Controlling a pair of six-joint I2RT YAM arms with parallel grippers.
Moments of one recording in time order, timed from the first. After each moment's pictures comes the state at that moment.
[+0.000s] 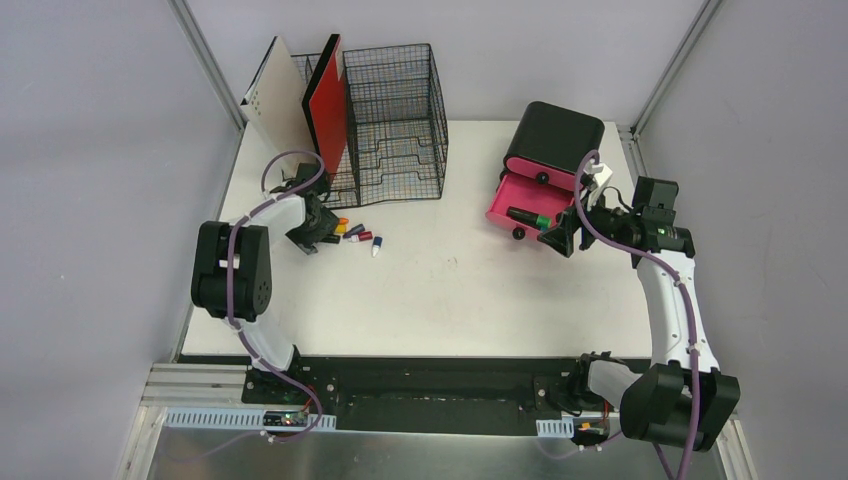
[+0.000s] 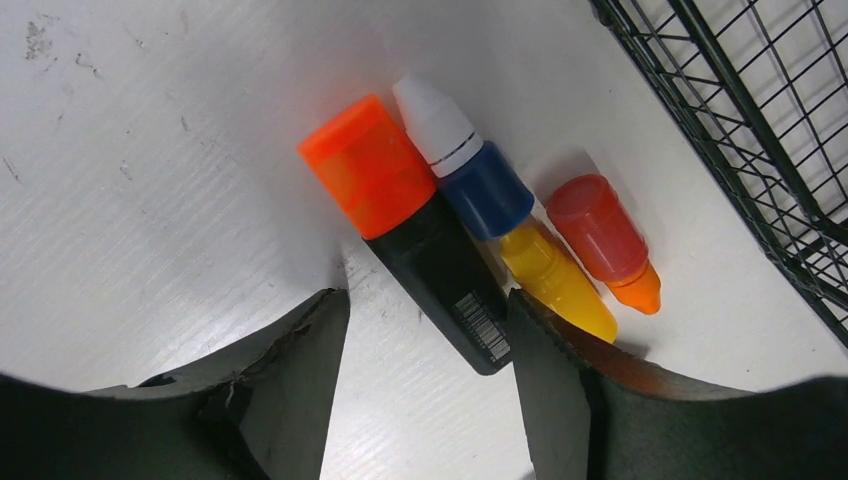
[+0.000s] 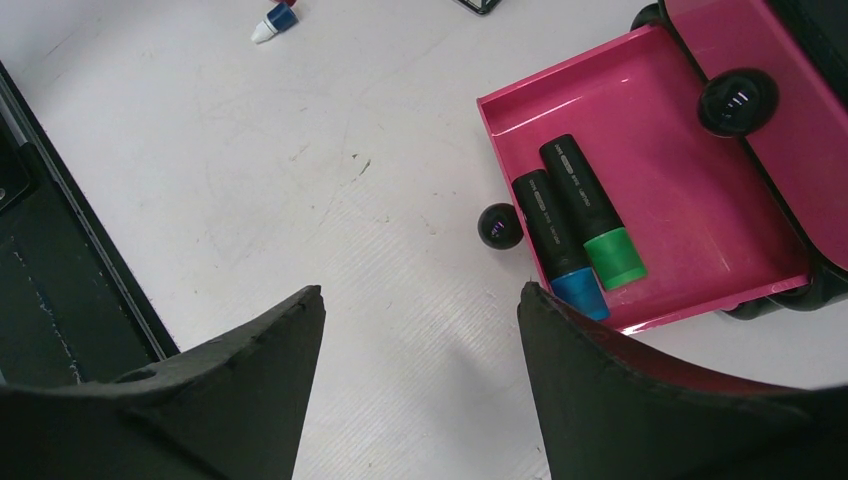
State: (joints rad) left arm -0.10 1.72 1.07 -0.57 -0.26 -1.00; right arm -0.14 1.11 0.99 -0.68 -0.95 -0.53
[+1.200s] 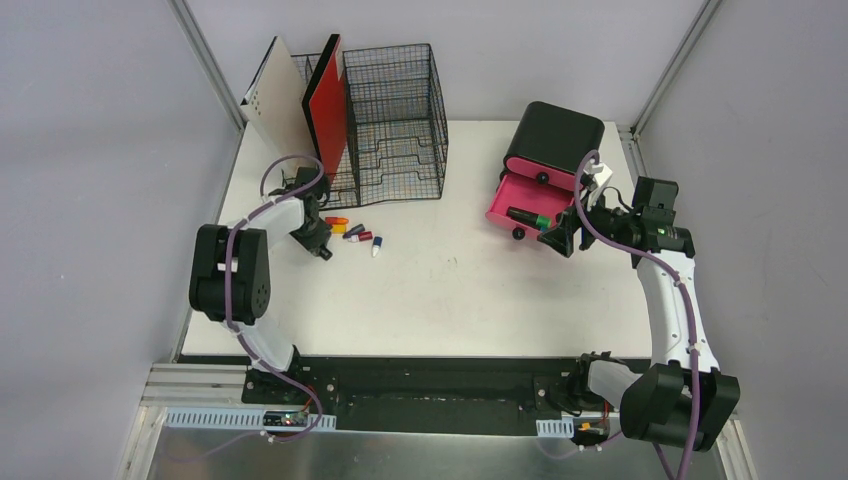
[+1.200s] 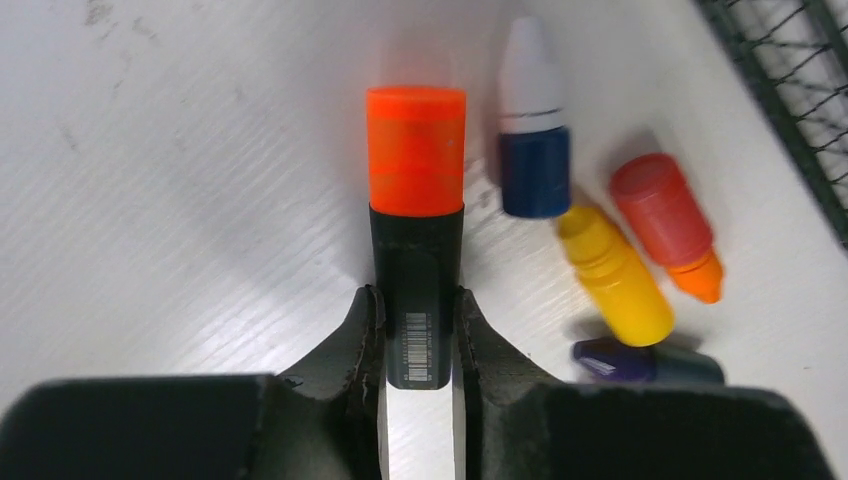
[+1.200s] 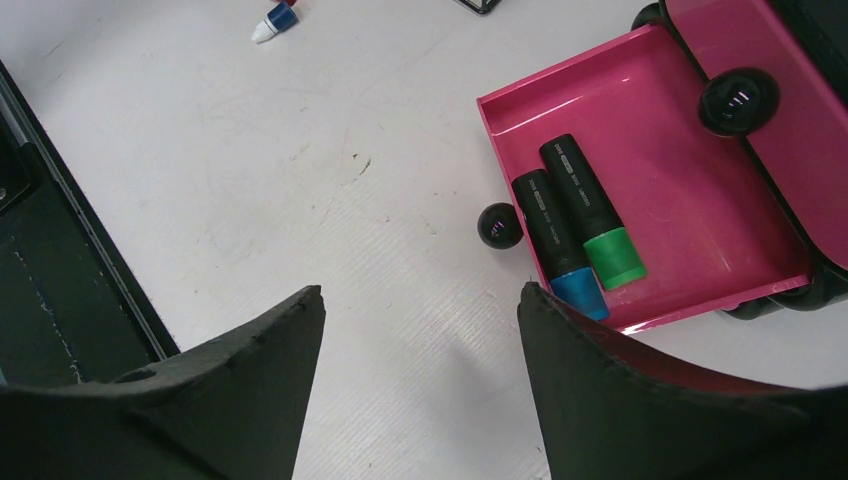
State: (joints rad) left arm -0.10 1.73 1.08 -0.63 -0.27 -1.00; right arm -0.14 1.11 0.99 -0.68 -0.95 -0.53
